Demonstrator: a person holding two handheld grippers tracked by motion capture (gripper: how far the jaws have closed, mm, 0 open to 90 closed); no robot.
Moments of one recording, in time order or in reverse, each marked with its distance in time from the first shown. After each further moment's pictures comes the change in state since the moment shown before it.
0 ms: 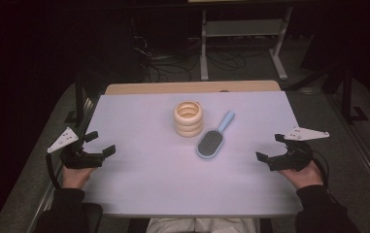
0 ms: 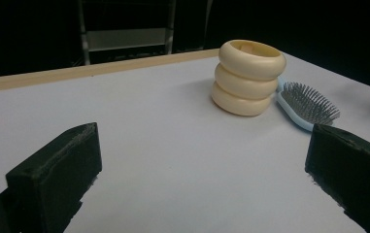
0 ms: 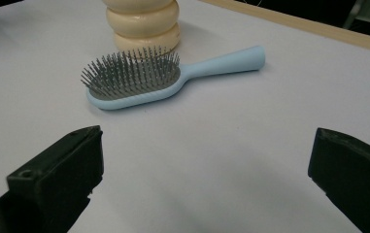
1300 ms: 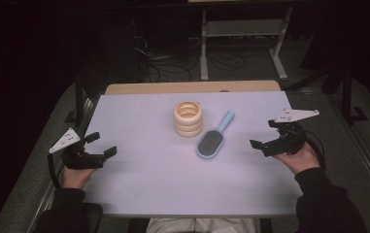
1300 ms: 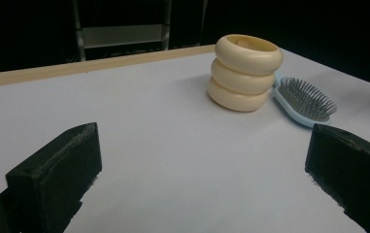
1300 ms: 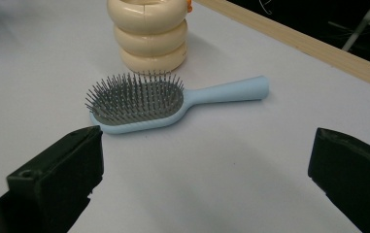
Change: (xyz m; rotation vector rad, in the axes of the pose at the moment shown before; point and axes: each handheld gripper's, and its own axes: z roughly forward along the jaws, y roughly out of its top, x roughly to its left) left arm -0.001 -0.002 0.002 0.012 -0.015 -0.001; right arm -0.001 0.054 0.010 0.074 0.024 -0.077
